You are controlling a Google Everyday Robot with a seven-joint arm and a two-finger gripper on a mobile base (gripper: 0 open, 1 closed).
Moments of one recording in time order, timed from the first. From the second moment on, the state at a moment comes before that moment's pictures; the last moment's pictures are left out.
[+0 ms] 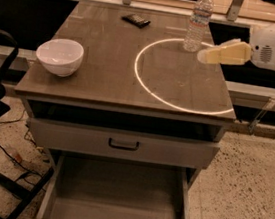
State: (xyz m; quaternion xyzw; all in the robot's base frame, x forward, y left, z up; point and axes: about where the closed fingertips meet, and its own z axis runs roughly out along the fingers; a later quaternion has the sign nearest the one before) arm 0.628 -0.206 0.982 -0.32 0.76 0.14 0.54
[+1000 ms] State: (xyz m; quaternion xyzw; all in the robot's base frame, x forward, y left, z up) arm 0.752 -0.189 0.984 -0.26 0.70 0.18 0.64
